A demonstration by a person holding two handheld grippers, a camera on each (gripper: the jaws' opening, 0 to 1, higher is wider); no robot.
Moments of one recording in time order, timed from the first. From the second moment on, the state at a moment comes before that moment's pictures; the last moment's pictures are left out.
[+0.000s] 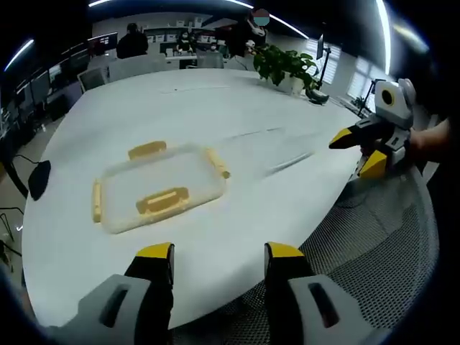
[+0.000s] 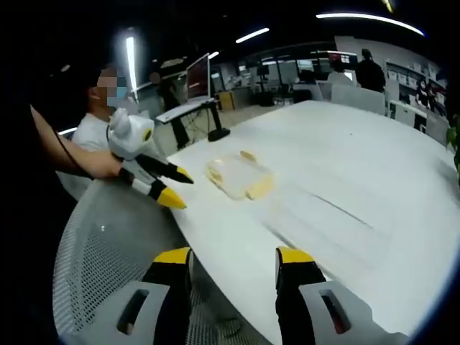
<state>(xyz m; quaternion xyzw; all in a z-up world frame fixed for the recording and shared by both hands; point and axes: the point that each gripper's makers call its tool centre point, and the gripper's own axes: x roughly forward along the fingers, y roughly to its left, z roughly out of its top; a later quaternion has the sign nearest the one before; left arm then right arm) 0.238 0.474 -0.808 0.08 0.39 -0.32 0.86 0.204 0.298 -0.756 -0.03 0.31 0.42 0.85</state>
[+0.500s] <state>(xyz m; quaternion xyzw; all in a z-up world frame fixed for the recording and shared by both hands) 0.235 0.471 -0.809 0.08 0.40 -0.32 0.86 0.204 0.297 -0.756 -0.03 0.31 0.42 0.85</state>
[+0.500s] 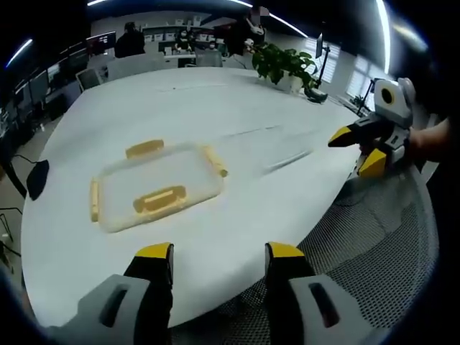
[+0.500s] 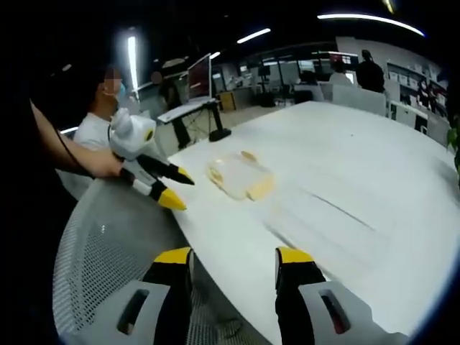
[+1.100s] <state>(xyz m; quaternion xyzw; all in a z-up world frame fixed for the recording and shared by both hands) 0.245 0.458 -0.782 0.05 0.35 -0.35 0.87 0.207 0.301 -0.737 0.00 0.29 0.44 0.85</state>
